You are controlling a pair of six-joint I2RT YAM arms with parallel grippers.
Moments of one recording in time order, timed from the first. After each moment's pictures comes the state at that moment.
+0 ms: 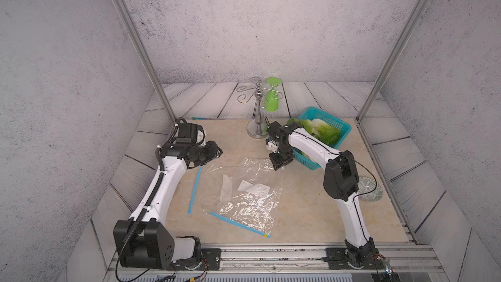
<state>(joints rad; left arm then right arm) -0.10 1.35 1.20 -0.82 0.37 -0.44 0.62 2.29 2.13 -1.35 -0.06 0.08</state>
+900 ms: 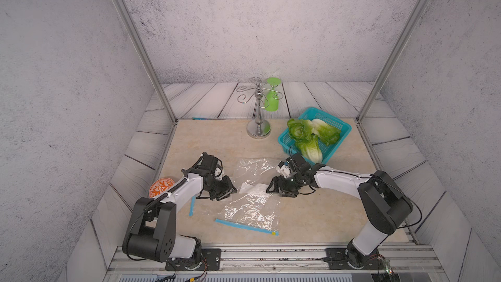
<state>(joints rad) -0.24 1.40 0.73 -0.60 0.51 -0.58 0.65 1.68 0.94 -0.31 -0.62 0.65</state>
